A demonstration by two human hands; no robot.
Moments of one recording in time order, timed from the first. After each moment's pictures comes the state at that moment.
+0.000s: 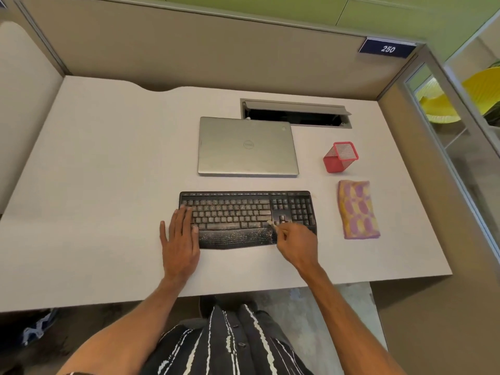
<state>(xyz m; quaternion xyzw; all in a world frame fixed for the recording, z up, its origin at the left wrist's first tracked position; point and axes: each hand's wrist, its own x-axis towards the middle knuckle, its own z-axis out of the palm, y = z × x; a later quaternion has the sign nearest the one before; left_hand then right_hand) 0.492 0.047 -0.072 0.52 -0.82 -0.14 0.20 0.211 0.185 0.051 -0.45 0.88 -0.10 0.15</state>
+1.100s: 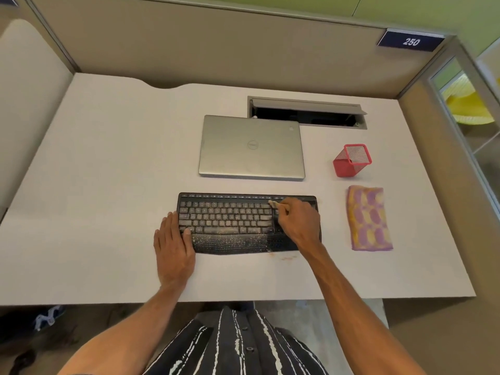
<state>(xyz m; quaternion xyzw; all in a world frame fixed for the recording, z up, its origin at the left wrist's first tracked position) 0.483 0.054 -0.075 0.62 -0.74 -0.18 0.19 0.162 0.119 0.055 -0.47 0.87 -0.13 0.11</state>
